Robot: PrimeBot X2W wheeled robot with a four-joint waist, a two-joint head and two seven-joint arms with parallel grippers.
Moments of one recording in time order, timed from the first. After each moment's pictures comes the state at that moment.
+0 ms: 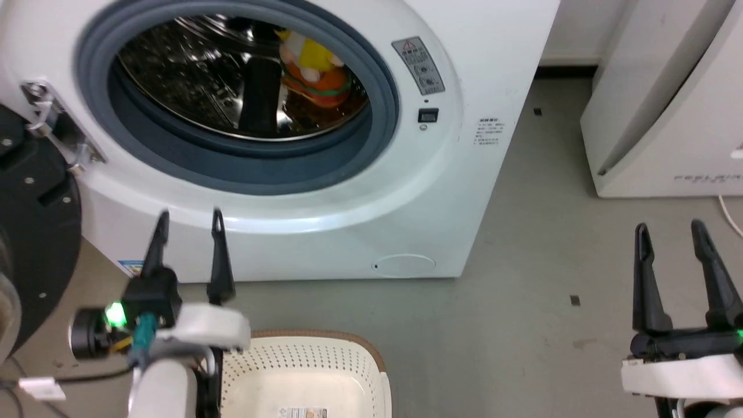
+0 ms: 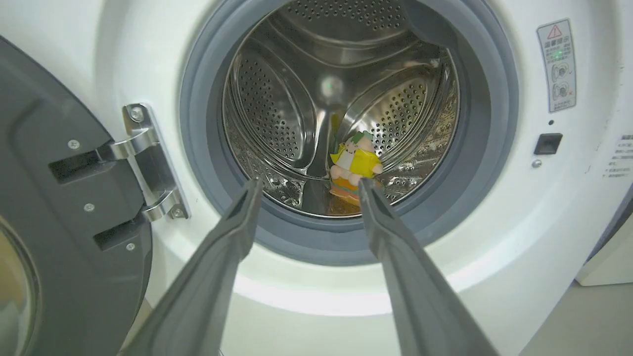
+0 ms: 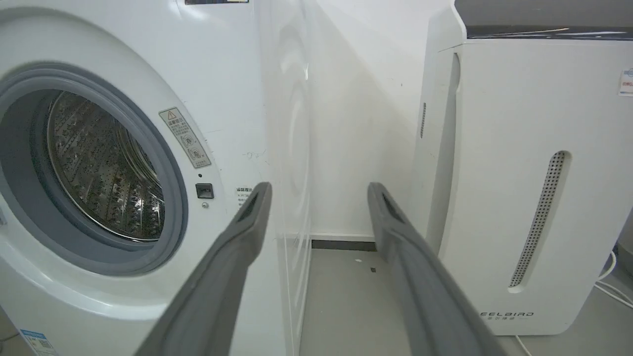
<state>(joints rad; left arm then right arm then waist) -0.25 0.09 0.02 0.20 -0.03 0.07 -0.26 -0.03 -0.05 -0.12 -0.14 0.09 0.13 -0.26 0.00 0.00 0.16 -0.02</state>
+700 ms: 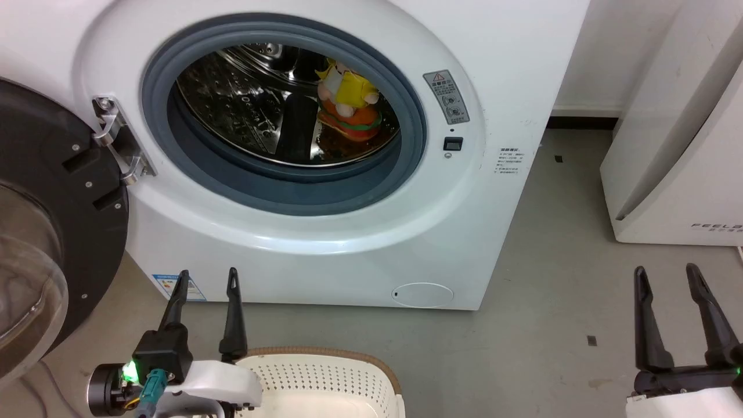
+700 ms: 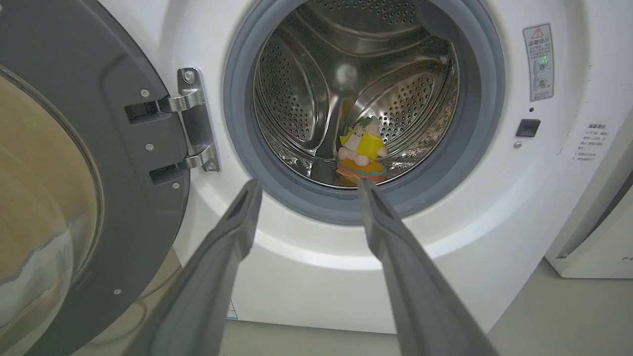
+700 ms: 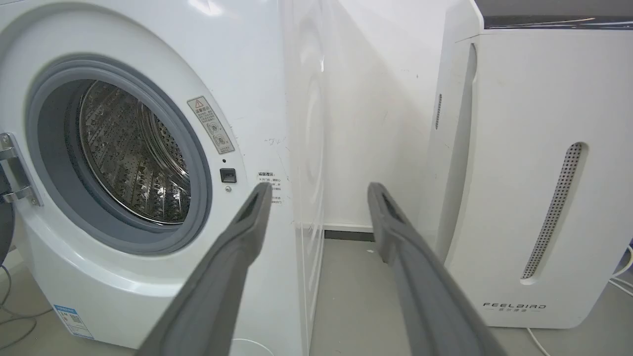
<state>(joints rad) -0.05 0.05 0.00 0.14 -0.07 0.05 -0.26 0.08 -0.05 -0.15 -0.11 0.09 0.13 -0.26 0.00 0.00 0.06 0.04</state>
